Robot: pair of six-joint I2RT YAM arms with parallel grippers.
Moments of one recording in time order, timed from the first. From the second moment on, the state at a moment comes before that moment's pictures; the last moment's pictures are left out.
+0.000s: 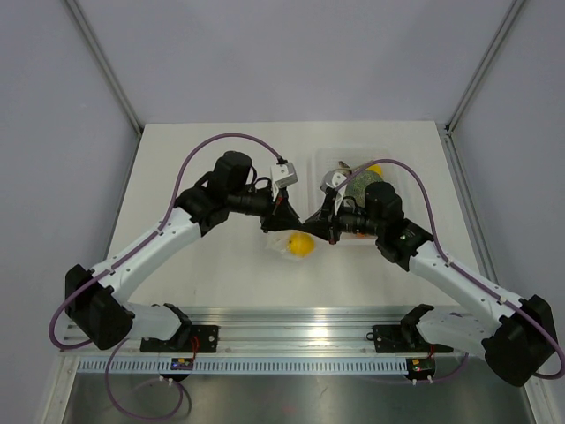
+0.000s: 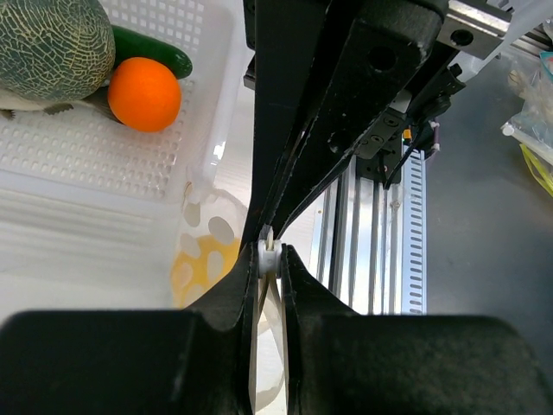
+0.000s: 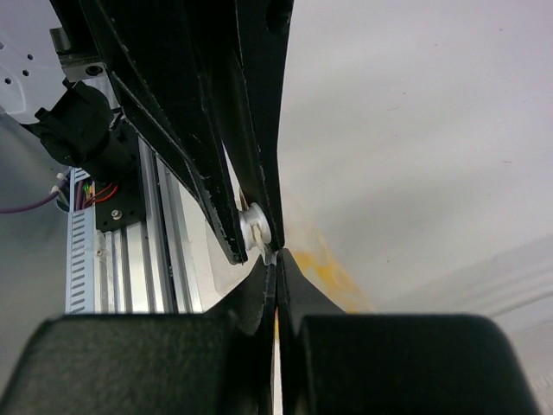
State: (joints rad) left arm -0.66 1.32 1.20 -0.42 0.82 0.08; right arm 0.62 1.09 0.79 0.06 -0.67 0.03
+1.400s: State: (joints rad) left arm -0.65 1.28 1.20 -0.39 0.76 -0.05; right arm 0.60 1.11 0.82 0.11 -0.66 0.04
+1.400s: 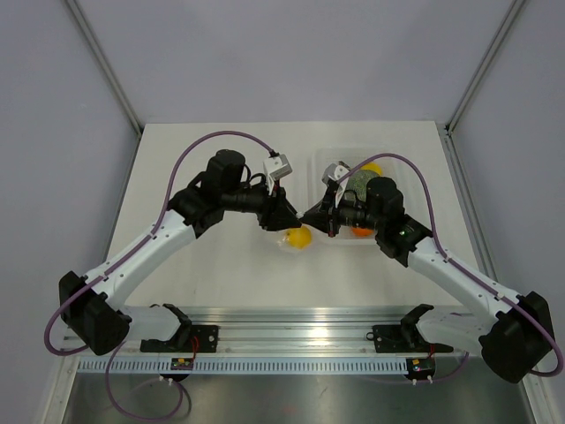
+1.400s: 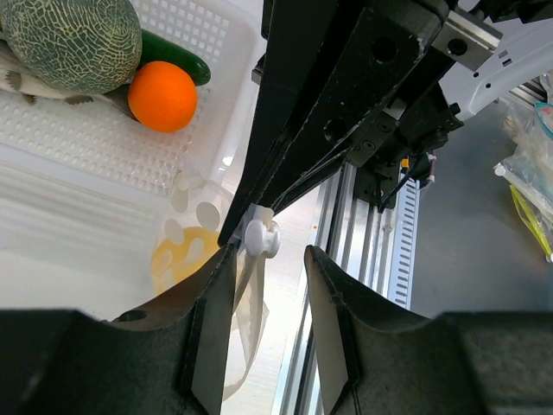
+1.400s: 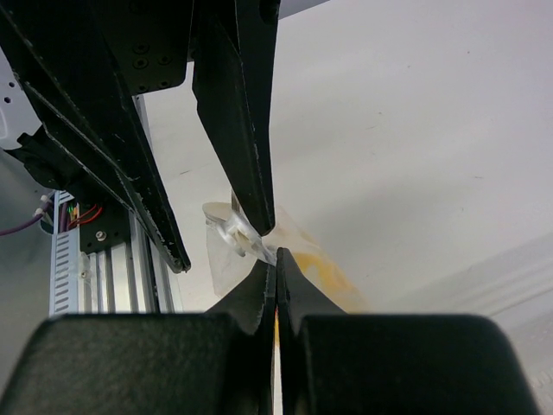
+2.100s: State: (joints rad) left arm -0.66 1.28 1.20 -0.36 0.70 -0.06; right arm 0.60 1.13 0.82 0.11 -0.68 0.05
